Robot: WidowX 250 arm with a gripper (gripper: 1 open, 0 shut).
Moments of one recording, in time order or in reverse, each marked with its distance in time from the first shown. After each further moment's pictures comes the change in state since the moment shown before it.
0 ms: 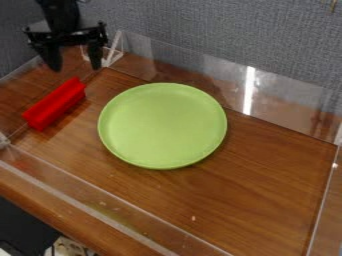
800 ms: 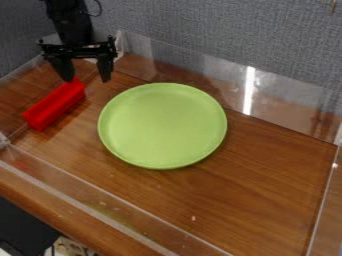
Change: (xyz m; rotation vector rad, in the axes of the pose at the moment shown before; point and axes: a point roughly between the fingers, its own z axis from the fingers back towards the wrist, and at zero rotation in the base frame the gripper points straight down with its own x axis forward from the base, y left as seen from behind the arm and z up) arm -0.001 -0.005 -0.011 -0.041 0.002 -0.145
